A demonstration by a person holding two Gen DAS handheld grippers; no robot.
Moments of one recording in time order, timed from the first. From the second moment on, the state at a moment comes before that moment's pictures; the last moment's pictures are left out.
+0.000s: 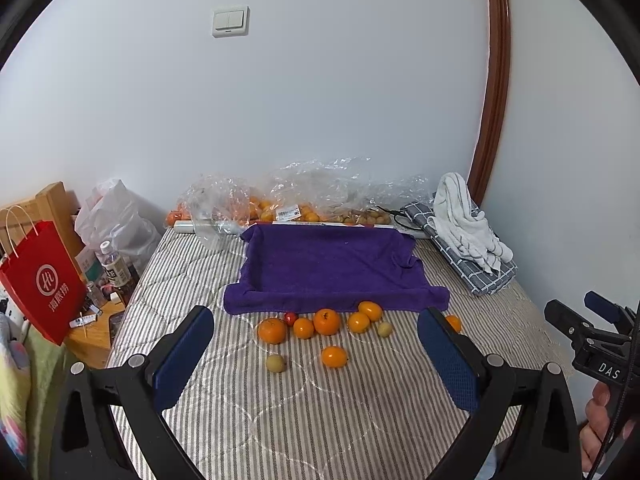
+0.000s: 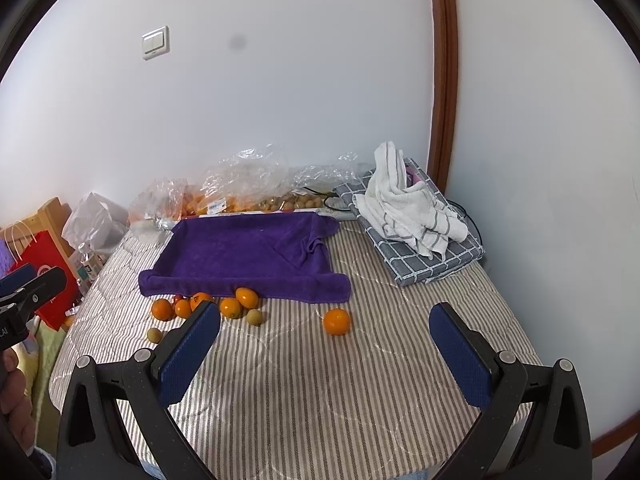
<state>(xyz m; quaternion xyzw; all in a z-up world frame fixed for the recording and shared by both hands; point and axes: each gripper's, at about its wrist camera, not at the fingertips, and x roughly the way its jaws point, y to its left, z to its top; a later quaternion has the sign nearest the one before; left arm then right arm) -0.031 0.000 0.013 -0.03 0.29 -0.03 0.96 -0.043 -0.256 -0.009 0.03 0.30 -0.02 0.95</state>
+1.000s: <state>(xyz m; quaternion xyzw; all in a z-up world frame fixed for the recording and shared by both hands) 0.021 0.028 -0.069 -0.01 0.33 0.01 0.94 0.016 -0.256 -0.121 -0.02 0.38 -0.04 0.93</state>
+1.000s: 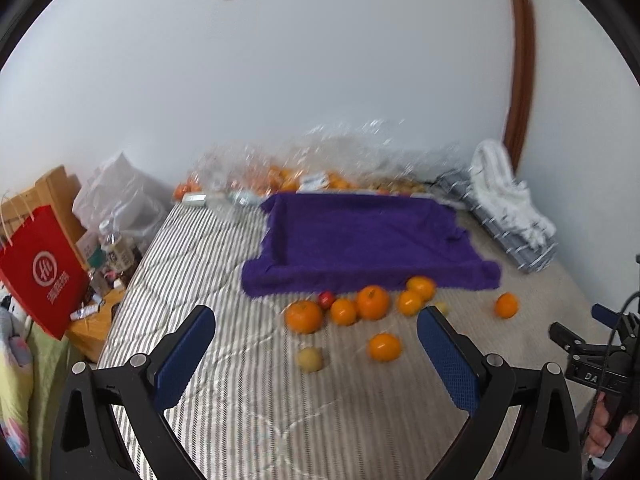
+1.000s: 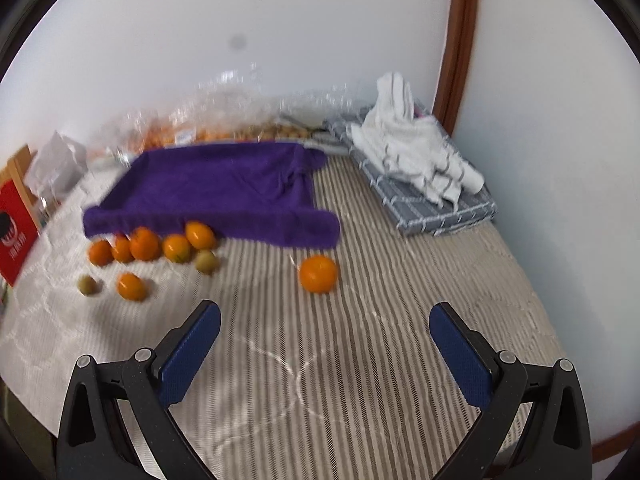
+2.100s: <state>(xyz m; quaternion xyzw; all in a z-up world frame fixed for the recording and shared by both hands) 0.048 0.080 -0.189 -0.05 0.43 -0.06 0.90 0.123 -0.268 -0.207 0.03 0.43 -0.02 0.90</state>
